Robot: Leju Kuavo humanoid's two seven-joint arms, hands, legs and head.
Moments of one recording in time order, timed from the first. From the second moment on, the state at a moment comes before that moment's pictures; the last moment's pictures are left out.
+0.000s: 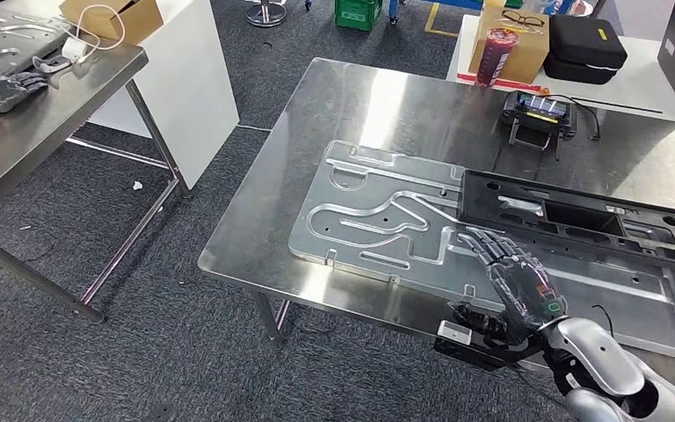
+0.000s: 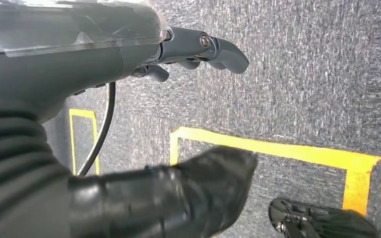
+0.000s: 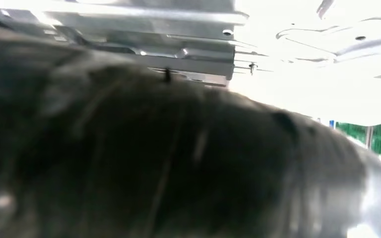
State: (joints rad) left arm 0.02 -0.04 0.61 -0.16 -0.72 -0.10 -0.02; right arm -0.55 -0.75 0.69 -1.70 1.00 -0.23 0.09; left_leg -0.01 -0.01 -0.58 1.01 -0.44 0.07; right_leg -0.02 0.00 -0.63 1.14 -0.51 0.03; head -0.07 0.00
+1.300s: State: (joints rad) left arm 0.02 -0.07 0.62 -0.16 -0.70 -0.07 0.00; right arm 0.21 -0.69 0.02 -1.99 0.81 -0.17 0.12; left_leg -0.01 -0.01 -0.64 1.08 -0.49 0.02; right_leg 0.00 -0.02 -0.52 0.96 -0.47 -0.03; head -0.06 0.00
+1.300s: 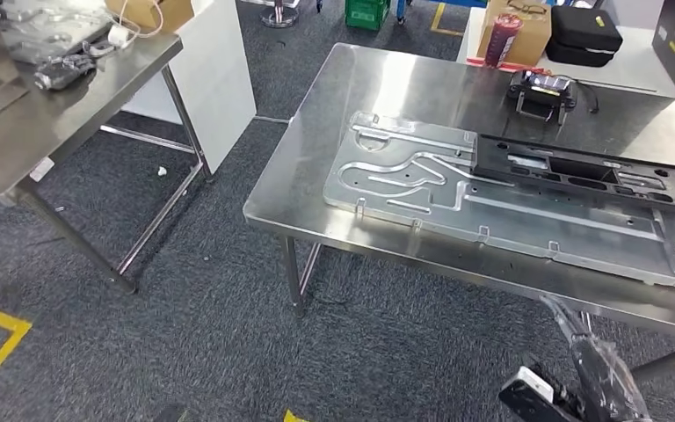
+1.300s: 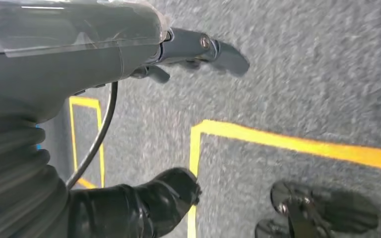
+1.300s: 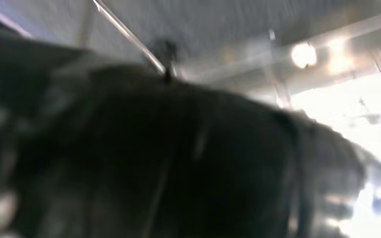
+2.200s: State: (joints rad) left arm 0.01 -0.06 0.63 -0.16 -0.69 -0.08 0.00; right arm 0.33 -0.50 0.11 -1.74 0.33 -0.04 0.22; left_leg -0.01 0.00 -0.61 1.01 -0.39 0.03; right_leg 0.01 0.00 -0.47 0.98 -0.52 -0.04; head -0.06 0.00
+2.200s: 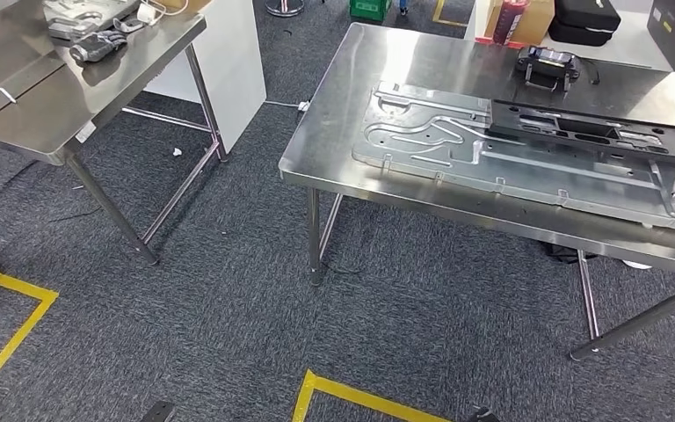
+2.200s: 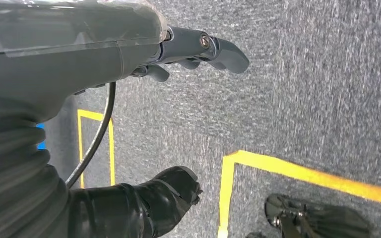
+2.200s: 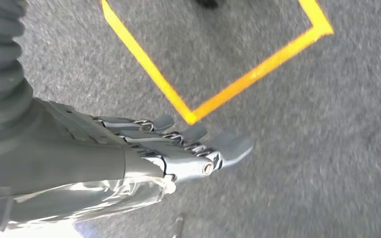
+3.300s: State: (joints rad) left arm -0.02 -0.06 0.61 -0.16 -0.76 -0.08 -0.02; right arm 0.17 -0.32 0.16 -1.20 -0.14 0.21 0.19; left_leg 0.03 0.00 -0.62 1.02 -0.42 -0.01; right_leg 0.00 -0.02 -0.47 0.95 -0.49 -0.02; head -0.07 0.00
